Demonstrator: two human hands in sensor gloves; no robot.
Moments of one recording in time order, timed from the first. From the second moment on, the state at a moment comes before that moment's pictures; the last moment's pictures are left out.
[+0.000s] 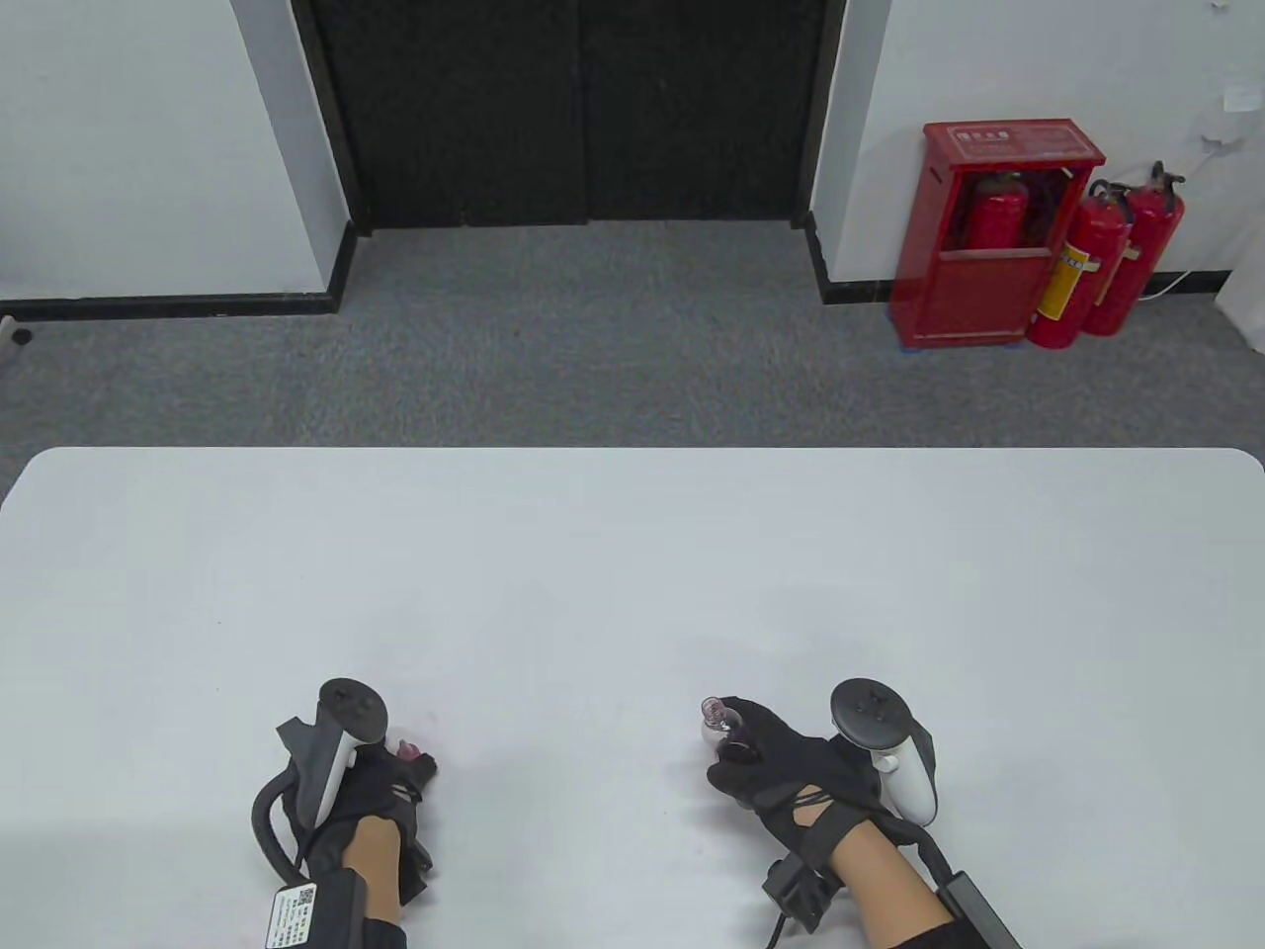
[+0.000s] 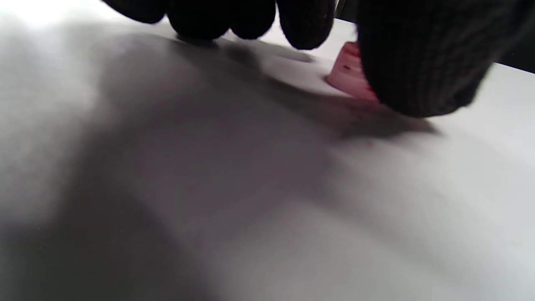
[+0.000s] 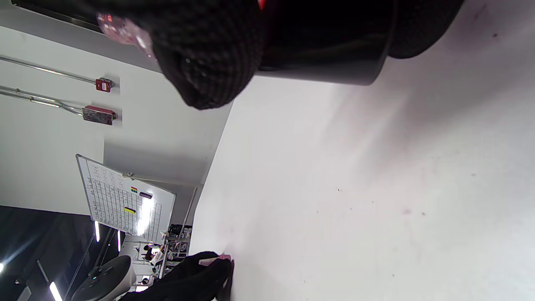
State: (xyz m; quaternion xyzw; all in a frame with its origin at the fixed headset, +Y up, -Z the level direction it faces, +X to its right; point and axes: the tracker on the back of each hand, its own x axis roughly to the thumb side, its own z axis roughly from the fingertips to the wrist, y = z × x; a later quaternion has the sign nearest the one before) left_hand -0.290 -0.770 -0.345 -0.12 0.29 0.14 0.94; right_hand 0.156 -0.768 -0.340 0.04 0.23 0.79 0.56
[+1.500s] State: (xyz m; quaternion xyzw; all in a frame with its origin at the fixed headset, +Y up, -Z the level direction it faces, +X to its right) left_hand -0.137 -0.716 -0.315 -0.02 -0.13 0.40 0.91; right_hand 0.109 -0.760 -0.322 0.14 0.27 0.81 0.50
